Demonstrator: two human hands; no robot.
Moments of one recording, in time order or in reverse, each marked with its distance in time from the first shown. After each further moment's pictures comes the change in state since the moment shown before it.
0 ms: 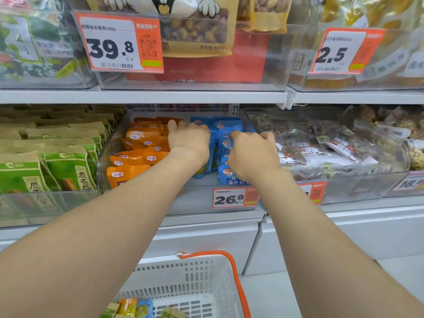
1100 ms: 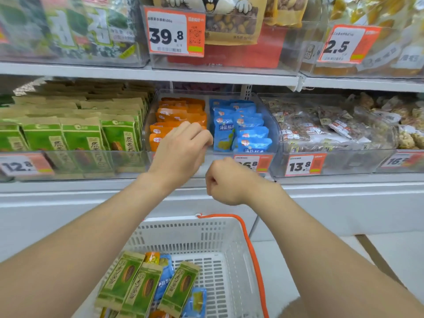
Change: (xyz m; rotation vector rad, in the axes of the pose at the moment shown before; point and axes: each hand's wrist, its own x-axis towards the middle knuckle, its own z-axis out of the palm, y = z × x) left_hand -0.124 -0.084 0.035 -0.408 0.737 0.485; right_hand -0.109 -0.084 -0.011 0.173 -0.455 -0.278
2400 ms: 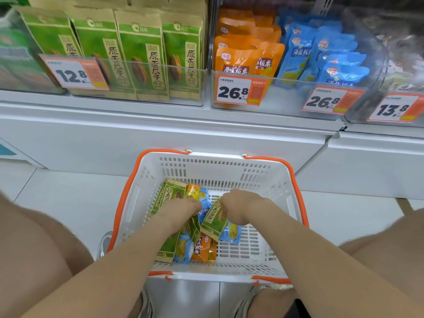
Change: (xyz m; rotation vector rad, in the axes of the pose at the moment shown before) left_hand -0.341 0.012 0.026 -0.133 -1.348 -0.344; right_hand -0.018 -0.073 0.227 -0.193 -0.677 -0.052
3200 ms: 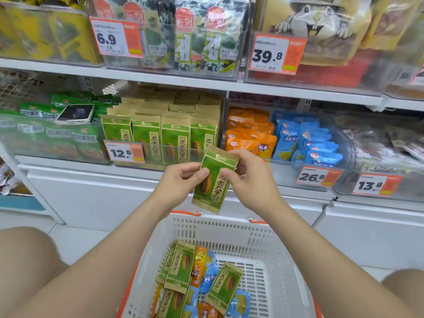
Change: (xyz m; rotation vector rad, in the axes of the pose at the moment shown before) left_hand -0.078 -0.022 -0.234 -1.394 0.742 0.084; right_hand -0.091 -0.013 -0.176 0.810 1.158 -0.232
